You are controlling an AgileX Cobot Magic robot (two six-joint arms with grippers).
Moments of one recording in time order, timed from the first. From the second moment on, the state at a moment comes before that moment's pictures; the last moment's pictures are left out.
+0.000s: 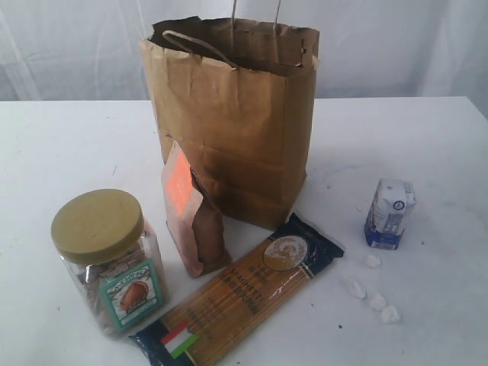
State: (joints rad) left arm 0.05 0.00 0.02 -0.56 0.26 0.13; right arm 0.36 0.32 -0.29 -0.40 0.34 0.50
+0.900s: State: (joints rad) left arm 0.05 0.87 -0.68 -0.16 0.12 0.30; right arm 0.65 1.06 -0.54 1.02 0.44 -0.75
